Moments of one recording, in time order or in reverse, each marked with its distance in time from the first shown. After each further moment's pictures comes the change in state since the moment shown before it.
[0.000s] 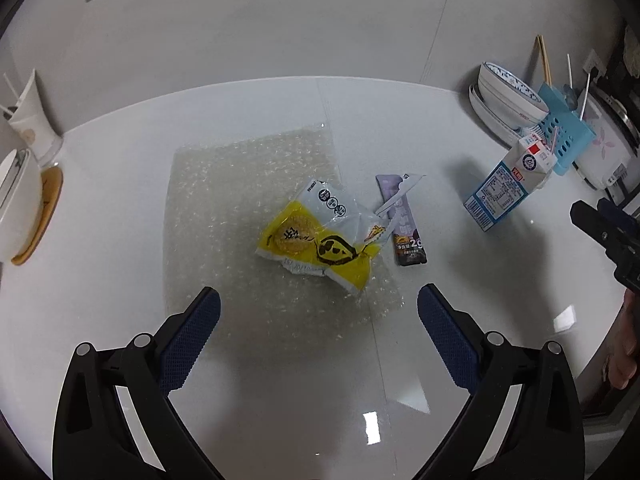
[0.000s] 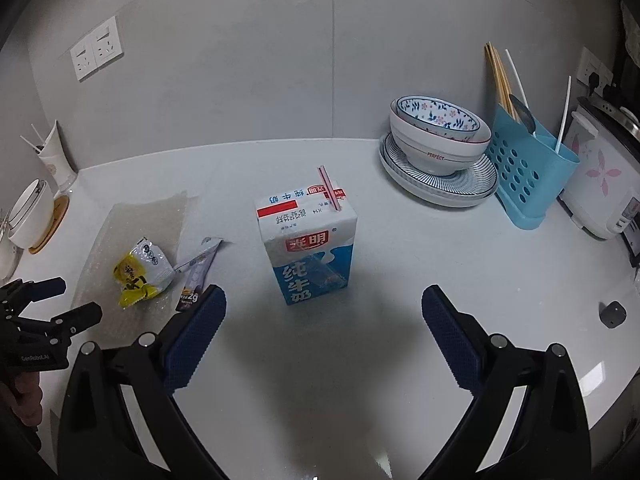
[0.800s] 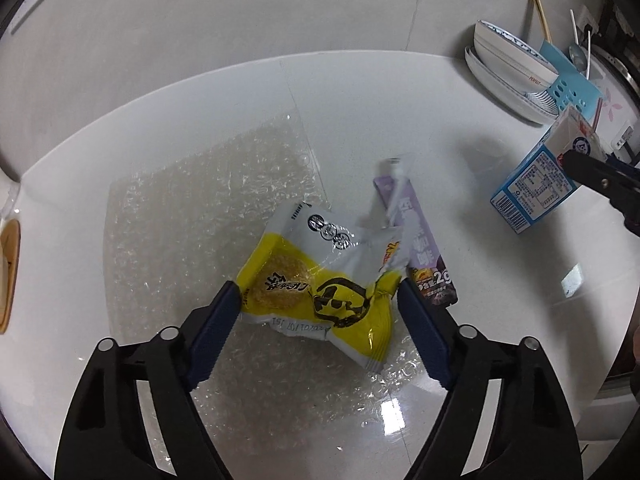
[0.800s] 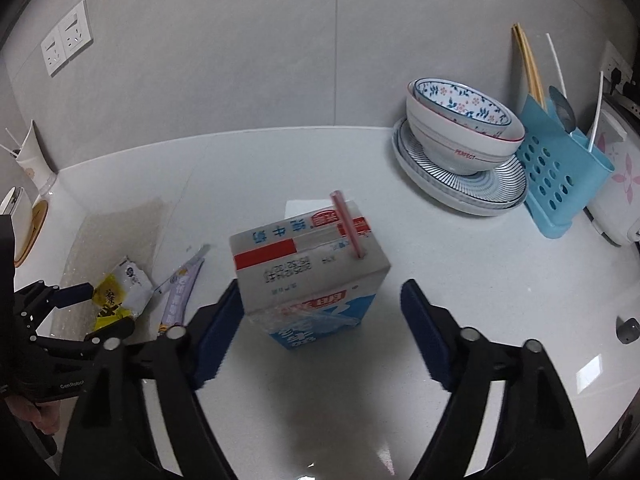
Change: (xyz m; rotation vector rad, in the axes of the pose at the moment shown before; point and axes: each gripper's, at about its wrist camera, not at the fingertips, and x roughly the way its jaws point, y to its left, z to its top) left arm 0.071 -0.015 0.031 0.132 0.045 -0.021; right arm 0.062 0.006 0.030 0.006 0.068 -0.001
